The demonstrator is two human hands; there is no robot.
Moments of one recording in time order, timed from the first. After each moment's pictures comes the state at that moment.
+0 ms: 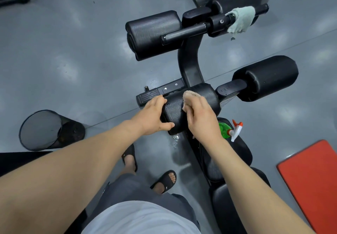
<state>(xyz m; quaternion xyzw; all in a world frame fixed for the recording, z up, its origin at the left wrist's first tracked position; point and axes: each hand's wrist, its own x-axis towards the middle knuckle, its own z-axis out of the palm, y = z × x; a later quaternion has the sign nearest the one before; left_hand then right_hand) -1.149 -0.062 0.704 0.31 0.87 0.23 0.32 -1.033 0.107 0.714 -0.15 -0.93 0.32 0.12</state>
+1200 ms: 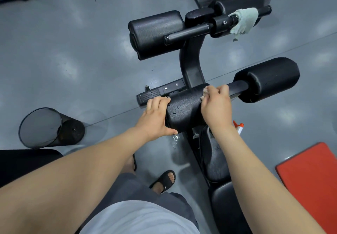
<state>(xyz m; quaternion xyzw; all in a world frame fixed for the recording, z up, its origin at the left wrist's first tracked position) -1.128 -0.064 0.701 0.32 0.89 0.23 0.23 -1.057 0.142 0.718 -0.29 -0.92 0.22 0.14</state>
